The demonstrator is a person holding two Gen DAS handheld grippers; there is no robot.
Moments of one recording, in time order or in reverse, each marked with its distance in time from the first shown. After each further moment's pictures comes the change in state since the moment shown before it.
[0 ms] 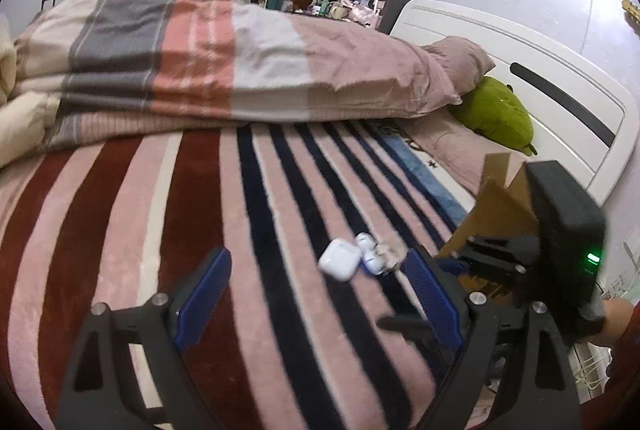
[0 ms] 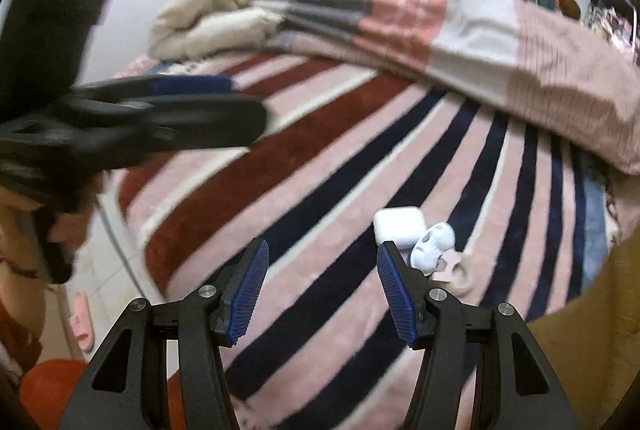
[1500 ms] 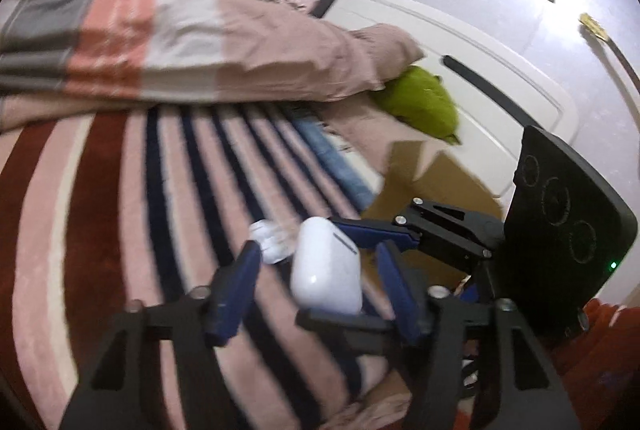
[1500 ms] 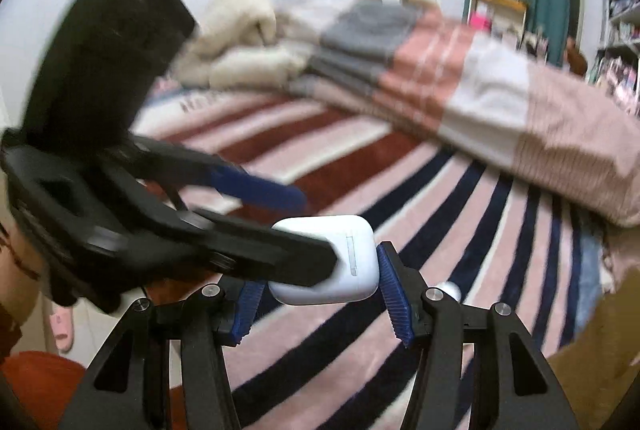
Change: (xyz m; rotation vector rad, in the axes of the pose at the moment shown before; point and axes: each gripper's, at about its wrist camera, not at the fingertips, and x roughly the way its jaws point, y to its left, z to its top) left arm -0.002 -0.062 0.016 0.003 0.068 -0.313; right arm -0.057 0.021 0.003 -0.121 -0.228 0.013
